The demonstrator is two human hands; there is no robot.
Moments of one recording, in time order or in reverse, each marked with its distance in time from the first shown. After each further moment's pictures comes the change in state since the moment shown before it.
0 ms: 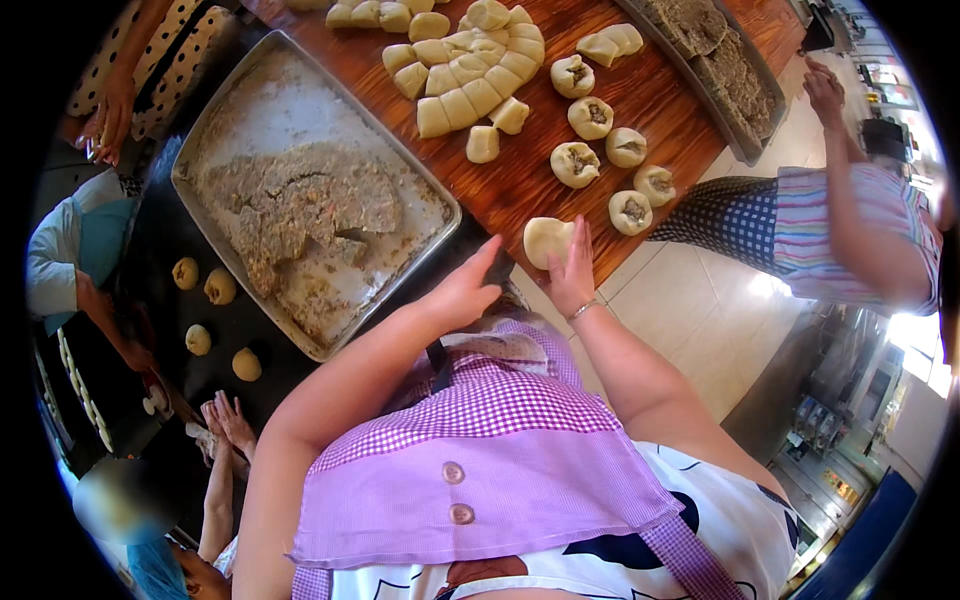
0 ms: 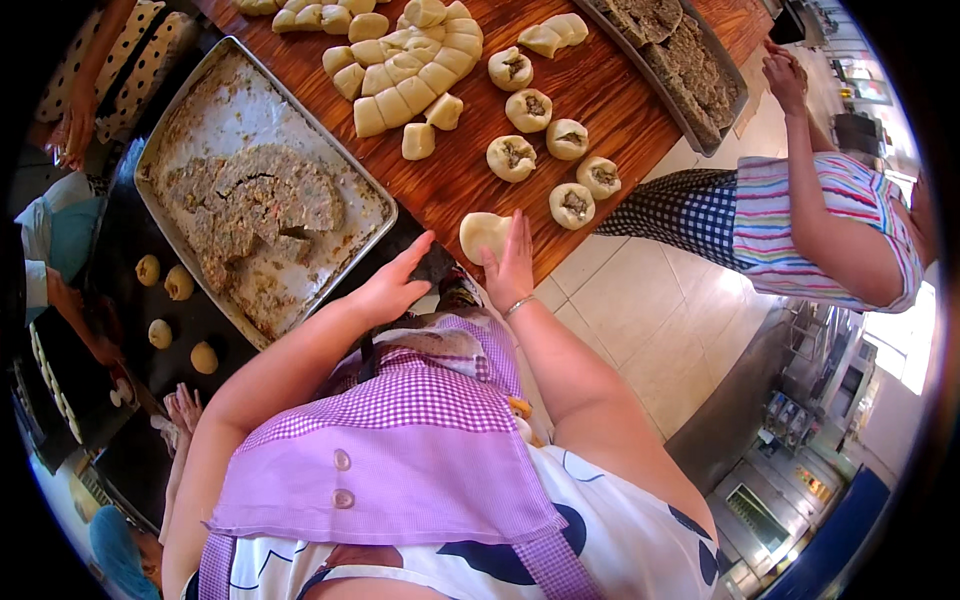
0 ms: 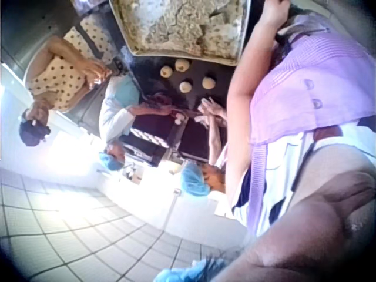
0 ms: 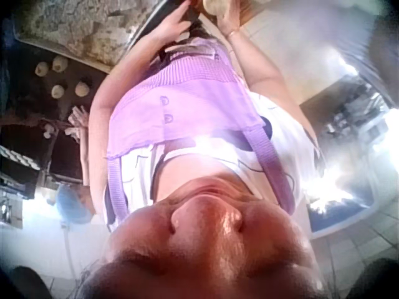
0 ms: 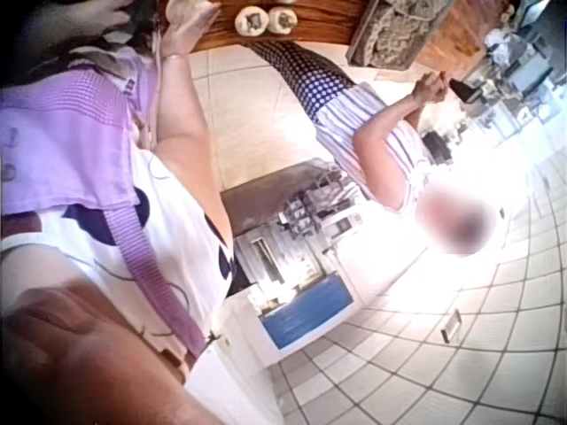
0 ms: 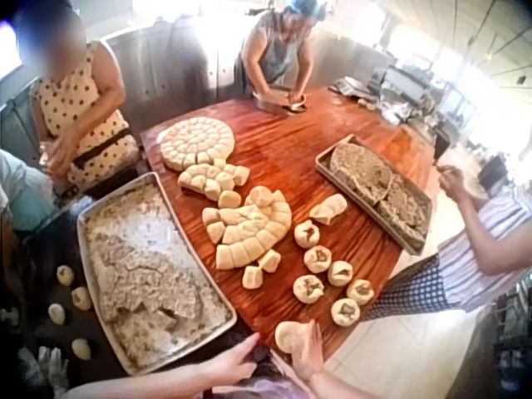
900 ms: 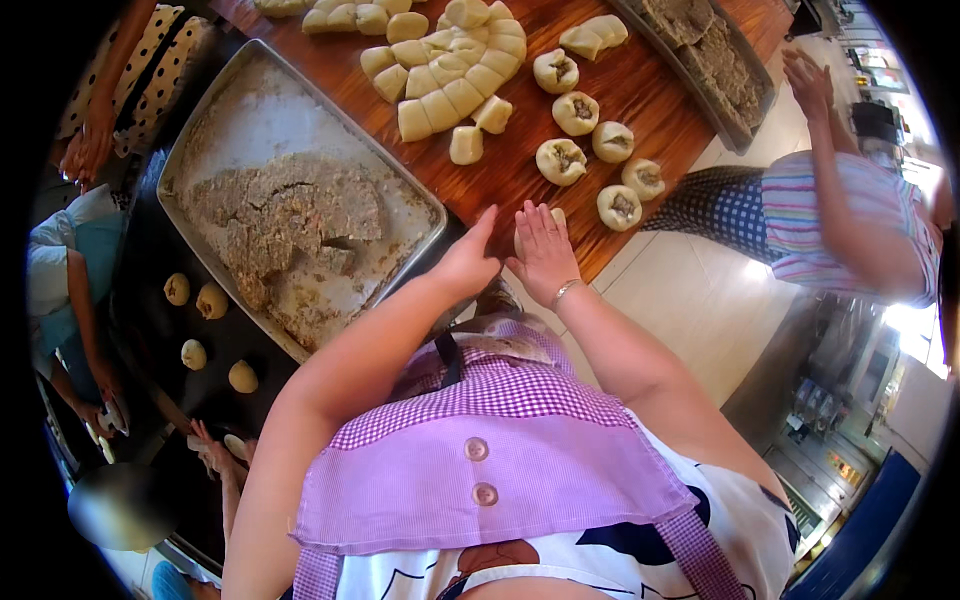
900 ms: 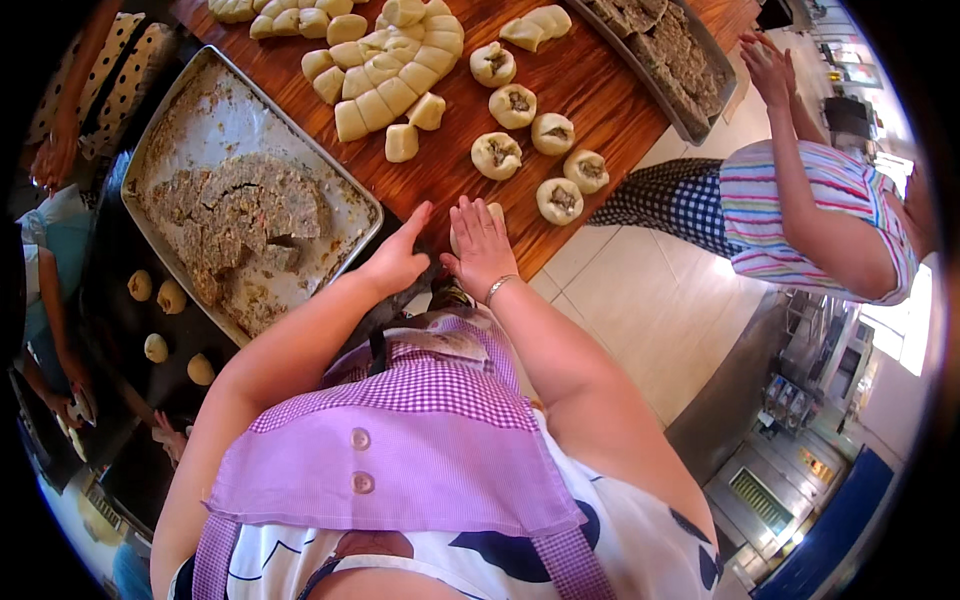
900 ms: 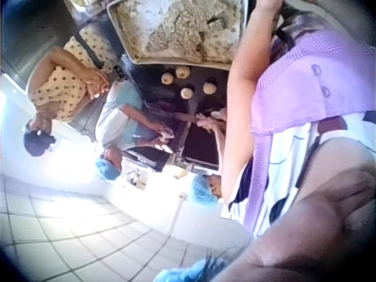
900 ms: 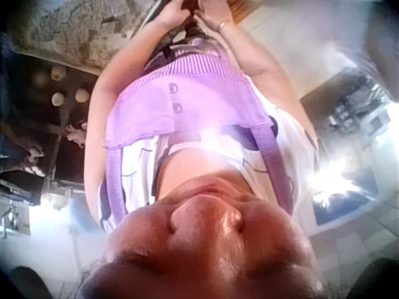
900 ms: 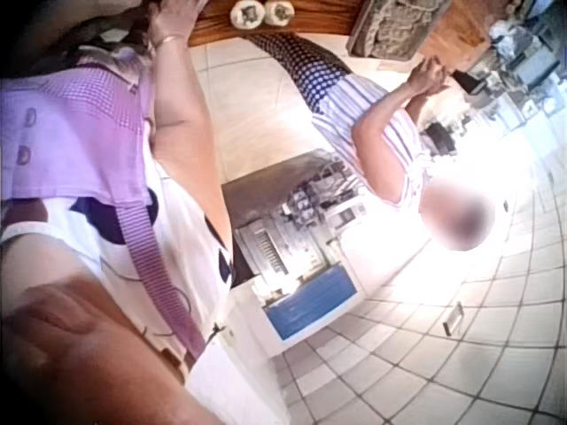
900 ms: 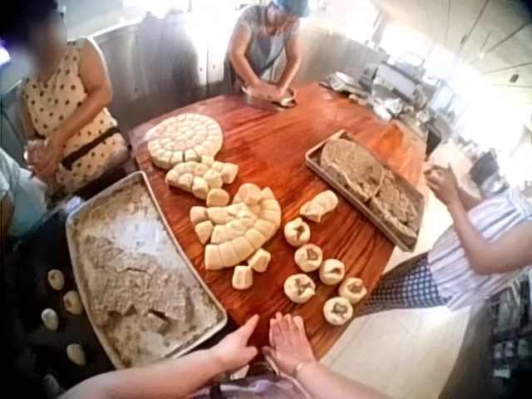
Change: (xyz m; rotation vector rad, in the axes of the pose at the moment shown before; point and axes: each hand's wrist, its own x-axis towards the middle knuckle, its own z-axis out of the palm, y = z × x) left_hand 0.060 -0.017 0.002 0.151 0.151 0.100; right_hand 0.029 -0.029 -0.009 -0.474 -0.347 -0.224
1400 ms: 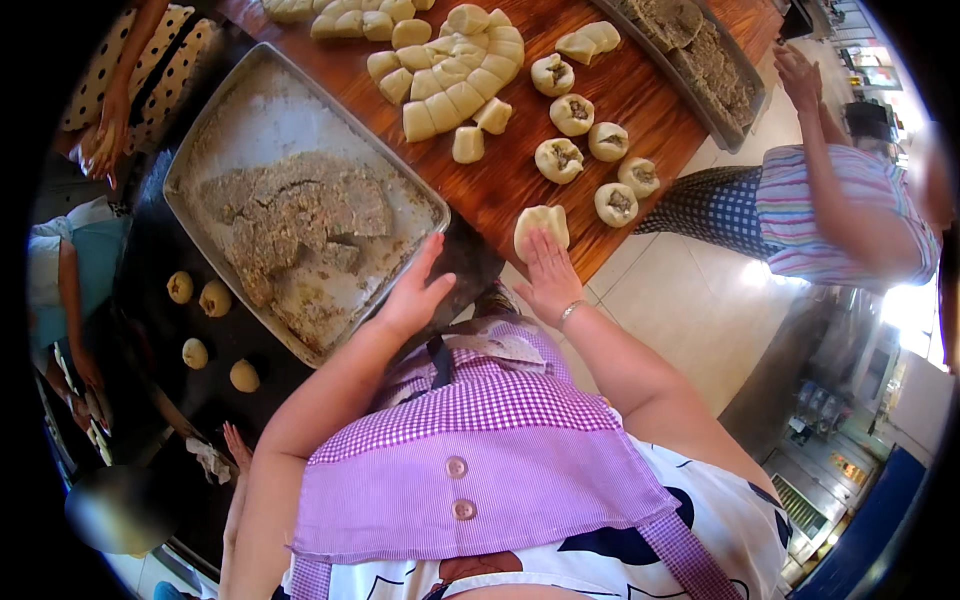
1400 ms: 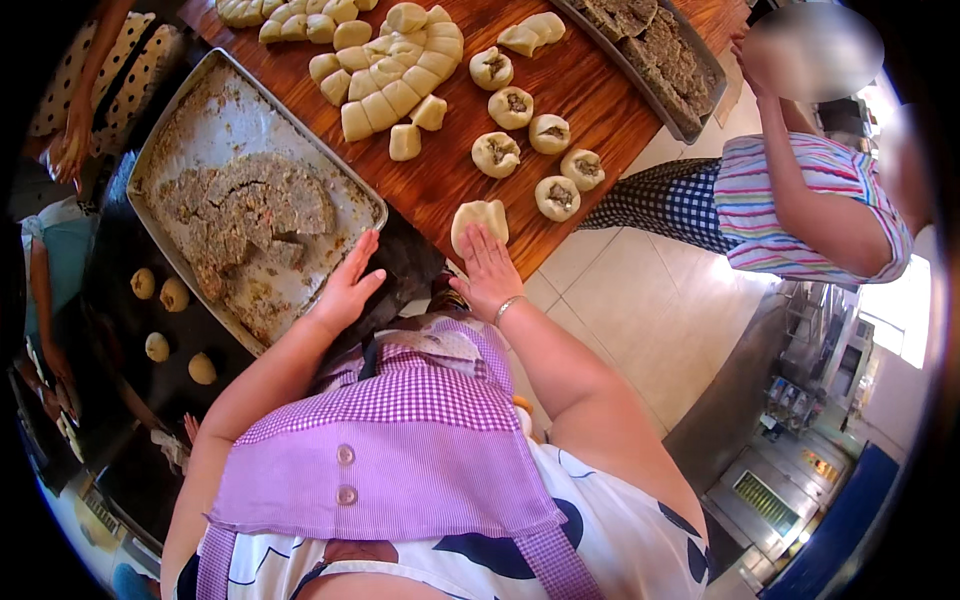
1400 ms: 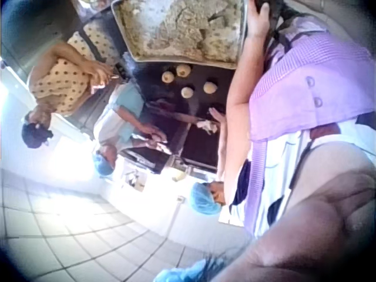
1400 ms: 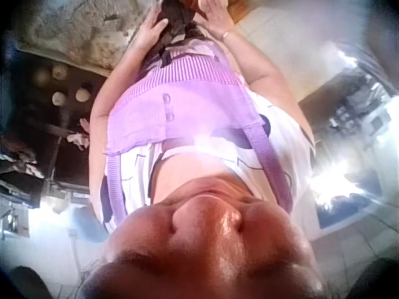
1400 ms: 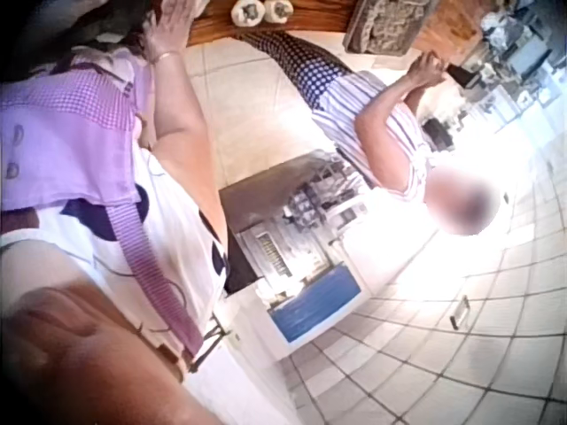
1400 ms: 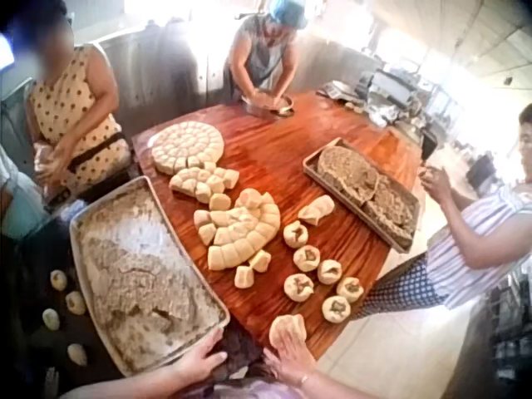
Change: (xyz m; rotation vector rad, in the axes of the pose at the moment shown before) left_hand -0.084 -0.037 -0.030 -0.407 0.096 0.031; right_hand -0.041 -0.005 0.013 0.017 -0.105 0.002
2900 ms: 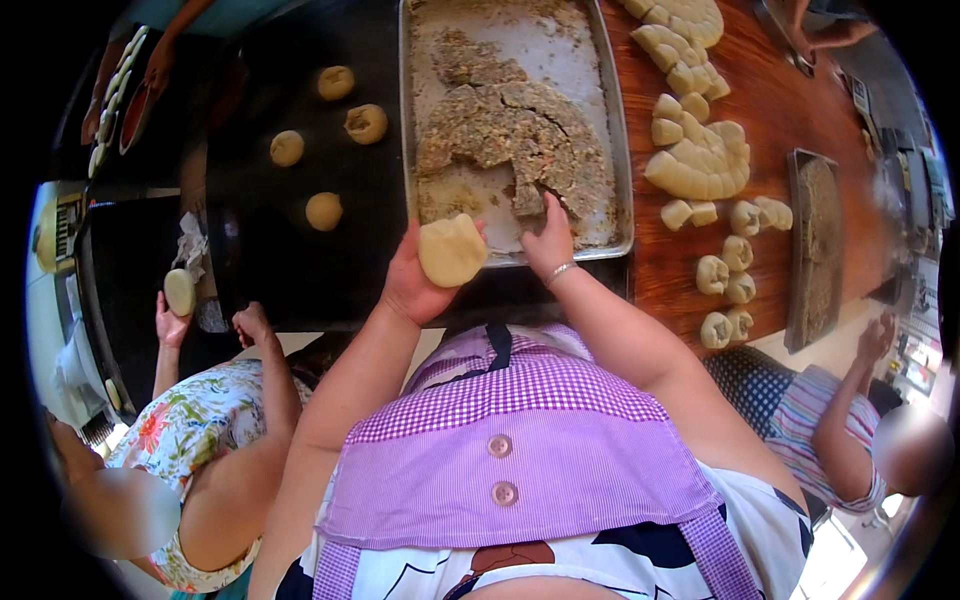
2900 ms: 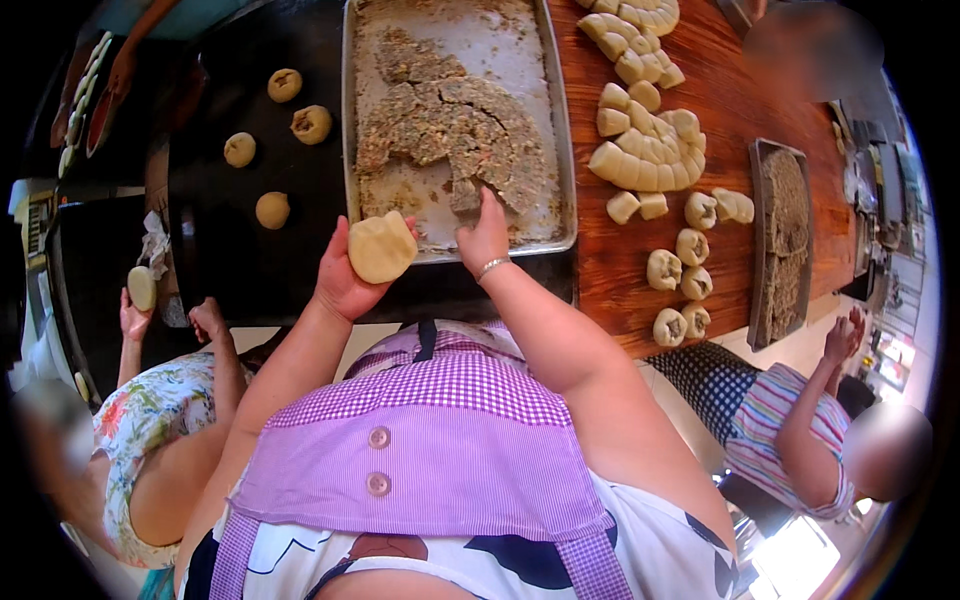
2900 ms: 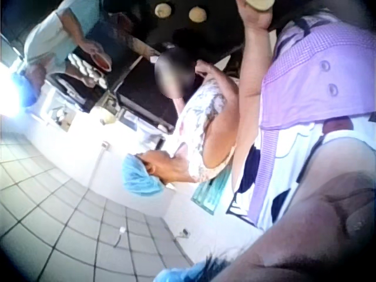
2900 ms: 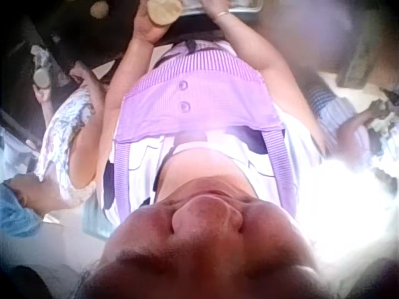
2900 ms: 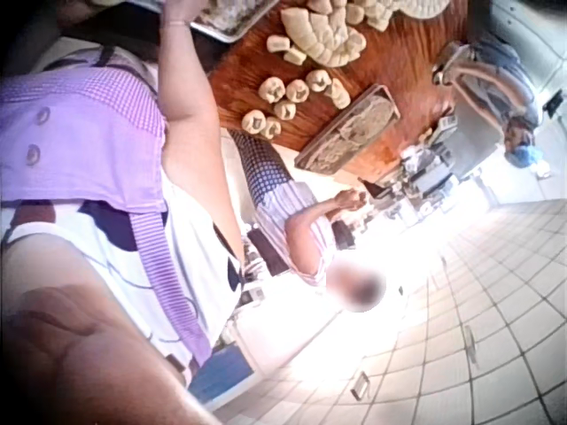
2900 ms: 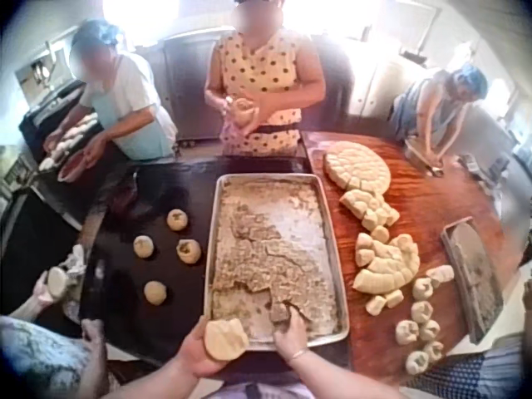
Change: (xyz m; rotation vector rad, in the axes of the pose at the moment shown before) left_hand -0.184 0.004 -0.086 -1.532 0.516 0.254; right_hand 0.137 -0.236 0.030 0.641 0.090 -0.208
